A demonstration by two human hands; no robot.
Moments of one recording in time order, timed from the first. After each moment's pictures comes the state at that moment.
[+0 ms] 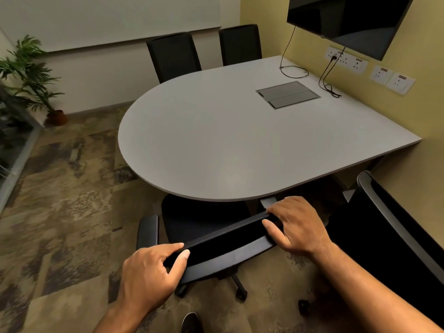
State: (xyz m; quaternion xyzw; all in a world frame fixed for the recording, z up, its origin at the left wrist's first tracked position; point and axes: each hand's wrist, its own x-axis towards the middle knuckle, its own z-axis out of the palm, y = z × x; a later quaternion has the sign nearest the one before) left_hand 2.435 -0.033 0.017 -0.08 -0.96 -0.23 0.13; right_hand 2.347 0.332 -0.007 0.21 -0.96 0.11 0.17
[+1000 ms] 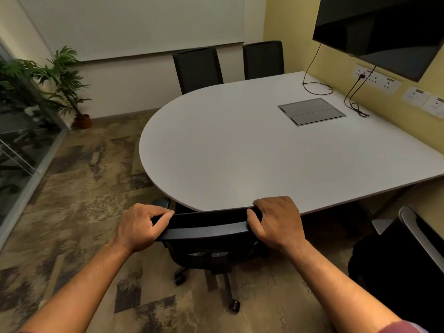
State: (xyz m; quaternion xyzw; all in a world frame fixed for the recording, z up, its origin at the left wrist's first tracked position) left_hand 2.279 -0.145 0.014 -0.12 -0.95 -0.26 0.13; right_hand 2.254 0.232 -0.010 0.14 -0.97 0.11 0.17
